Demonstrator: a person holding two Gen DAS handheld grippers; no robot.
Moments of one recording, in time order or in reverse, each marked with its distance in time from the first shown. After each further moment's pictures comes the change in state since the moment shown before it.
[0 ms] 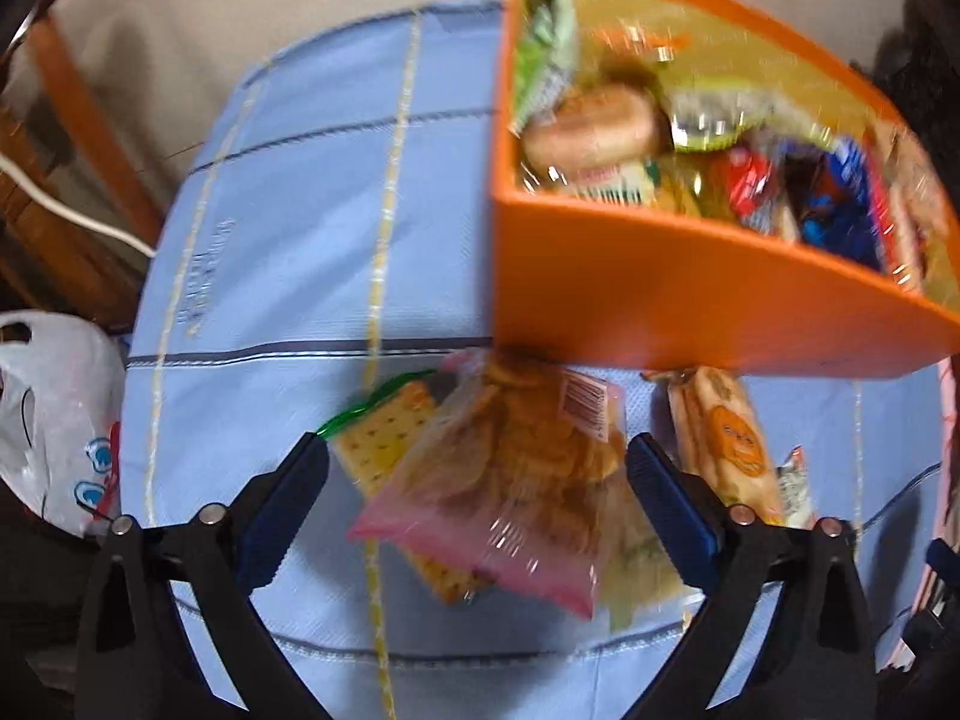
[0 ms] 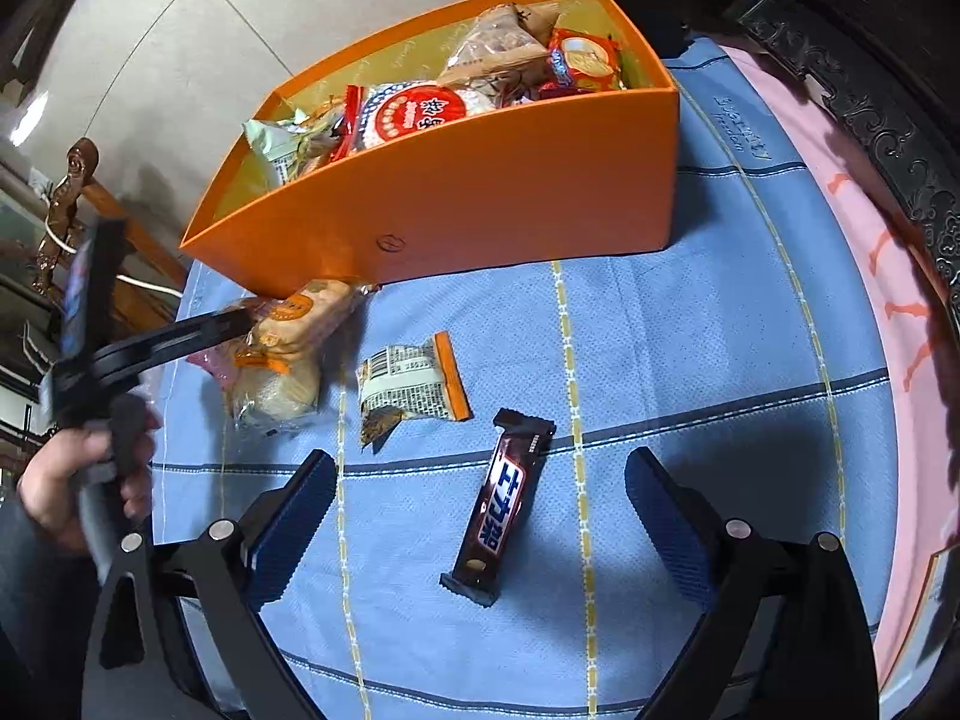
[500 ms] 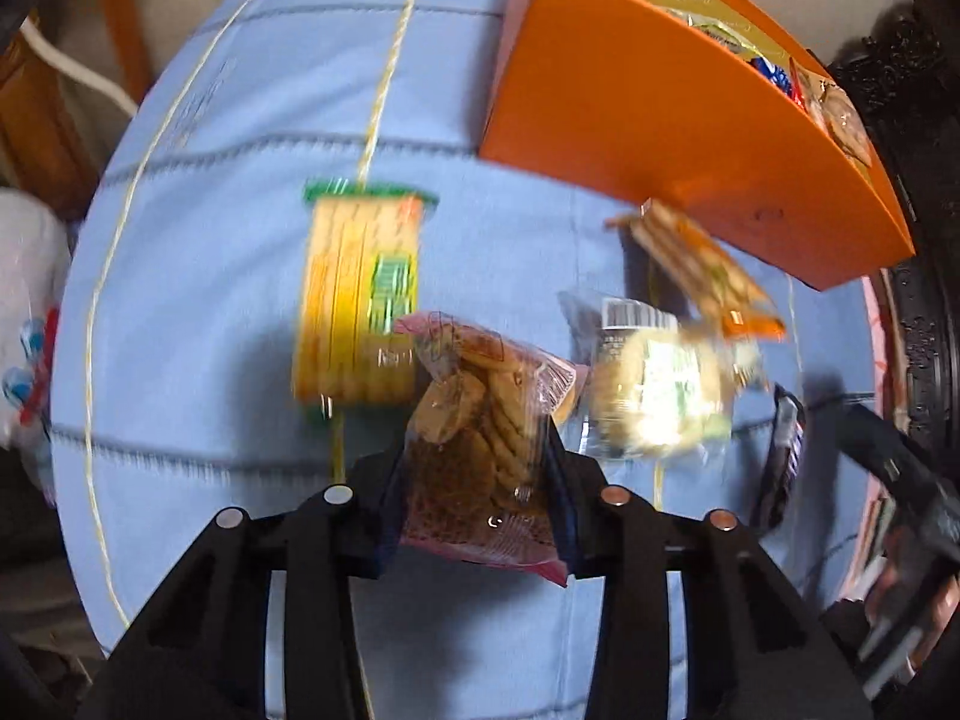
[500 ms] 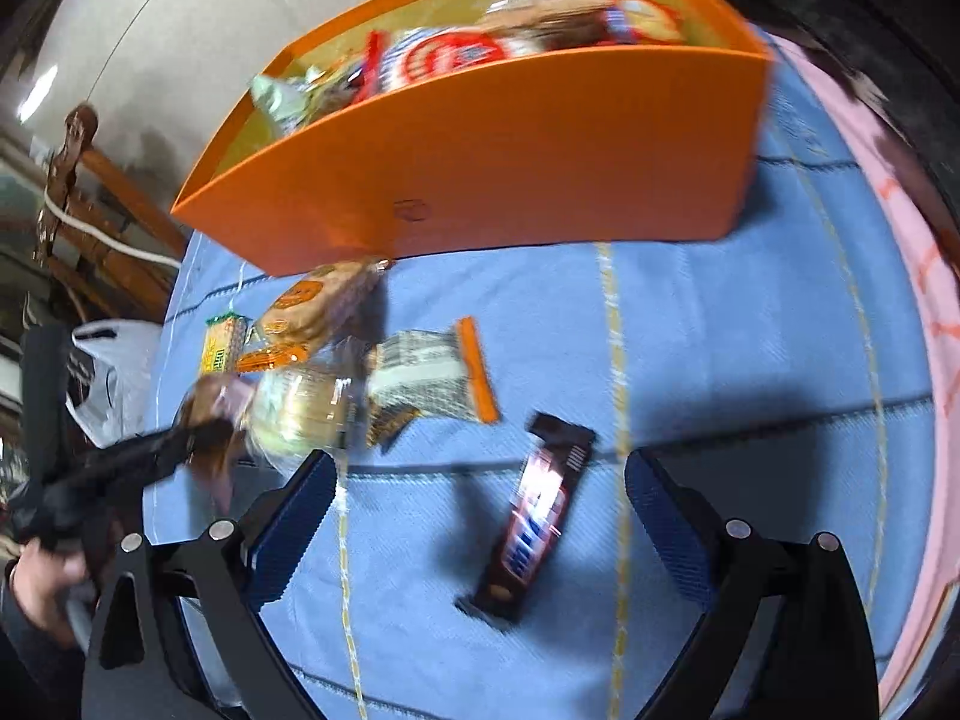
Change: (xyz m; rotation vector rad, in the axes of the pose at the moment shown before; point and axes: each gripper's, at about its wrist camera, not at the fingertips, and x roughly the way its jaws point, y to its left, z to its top) left arm -0.018 0.033 -0.093 -0.108 0.084 -0.229; right arm 0.042 0.028 0.015 -0.085 0.038 0.005
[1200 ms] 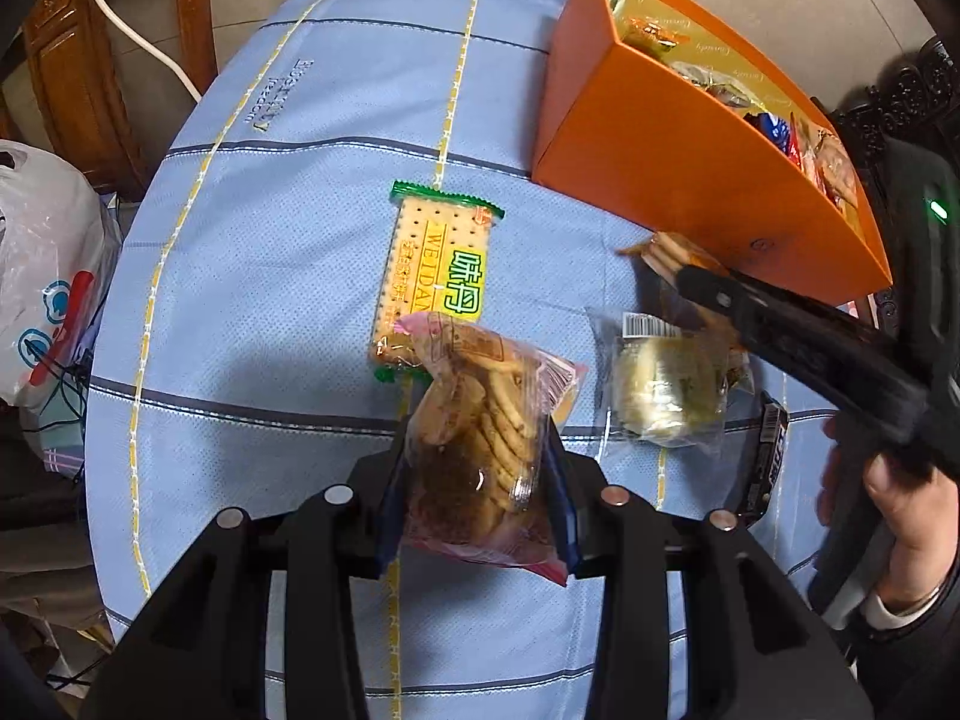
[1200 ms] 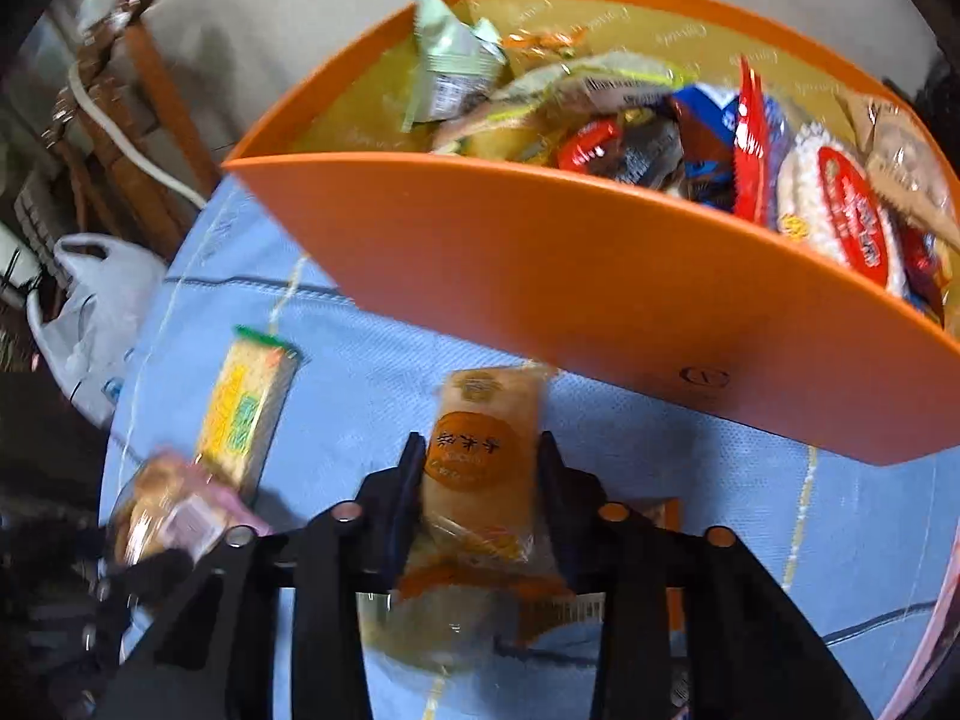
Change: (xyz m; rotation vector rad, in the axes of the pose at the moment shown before) left arm -0.036 0.019 -0.016 -0.065 -0.054 -0.005; right arm 0.051 0.101 0.050 -0.259 -0.002 -0.022
